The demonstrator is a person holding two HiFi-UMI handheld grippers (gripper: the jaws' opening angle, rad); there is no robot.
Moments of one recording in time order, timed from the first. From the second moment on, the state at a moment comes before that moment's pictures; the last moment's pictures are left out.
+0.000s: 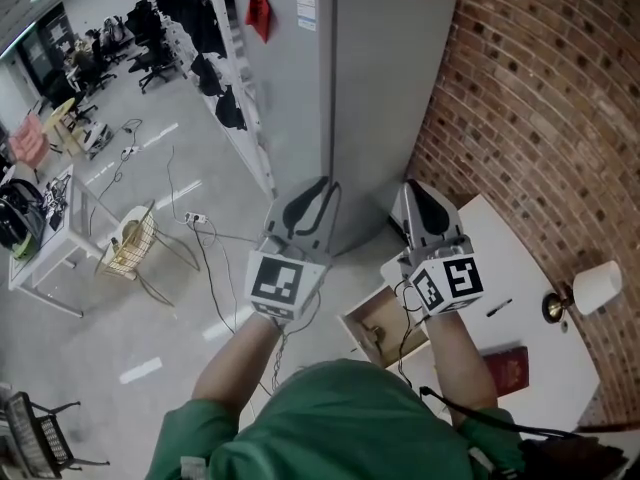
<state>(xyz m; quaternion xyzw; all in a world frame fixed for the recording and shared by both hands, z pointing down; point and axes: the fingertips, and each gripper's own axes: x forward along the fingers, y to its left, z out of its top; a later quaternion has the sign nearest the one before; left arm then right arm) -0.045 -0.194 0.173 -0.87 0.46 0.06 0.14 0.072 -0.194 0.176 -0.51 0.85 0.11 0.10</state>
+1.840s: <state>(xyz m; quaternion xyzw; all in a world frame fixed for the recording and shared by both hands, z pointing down) -0.043 -0.176 0.197 -0.88 0.46 0.07 0.10 0.068 -0.169 0.193 -0.52 0.84 0.15 0.04</state>
